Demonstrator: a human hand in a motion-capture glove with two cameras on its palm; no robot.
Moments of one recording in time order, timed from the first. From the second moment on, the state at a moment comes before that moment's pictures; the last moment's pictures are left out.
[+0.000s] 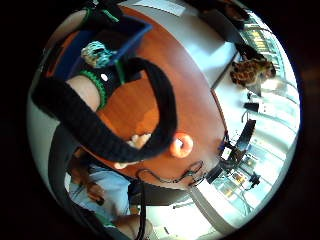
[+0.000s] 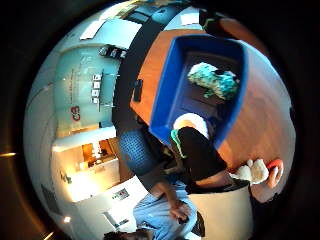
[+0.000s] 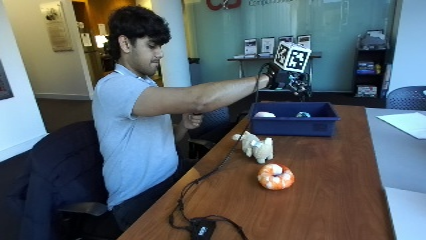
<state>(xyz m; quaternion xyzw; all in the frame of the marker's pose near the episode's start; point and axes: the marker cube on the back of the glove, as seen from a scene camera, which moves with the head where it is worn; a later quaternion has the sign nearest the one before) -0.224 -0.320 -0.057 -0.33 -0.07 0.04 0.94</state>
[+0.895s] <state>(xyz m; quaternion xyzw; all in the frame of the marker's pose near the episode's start) 0.012 -0.076 0.027 -0.38 -0.04 0.20 0.90</state>
